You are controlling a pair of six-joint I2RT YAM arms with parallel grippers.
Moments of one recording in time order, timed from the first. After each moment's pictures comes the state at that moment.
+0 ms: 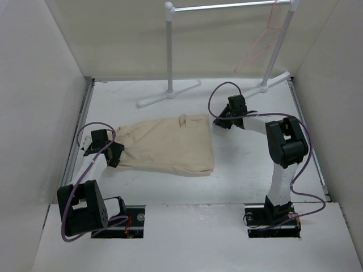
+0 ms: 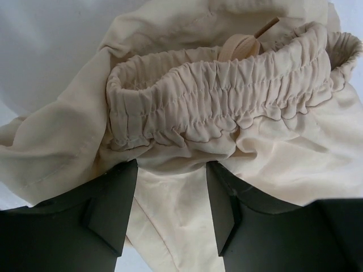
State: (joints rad) left arm 0.19 1.21 0.54 -0.35 -0.05 -1.03; right arm 0.28 1.98 1.22 -0.04 -0.10 0.94
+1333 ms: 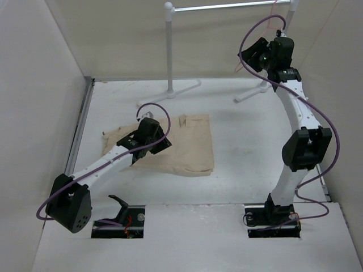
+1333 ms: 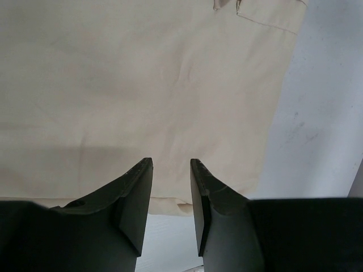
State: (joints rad) left arm -0.55 1.23 0.78 -0.36 -0.05 -0.90; right arm 0.05 1.86 1.90 -0.28 -0.22 0.72
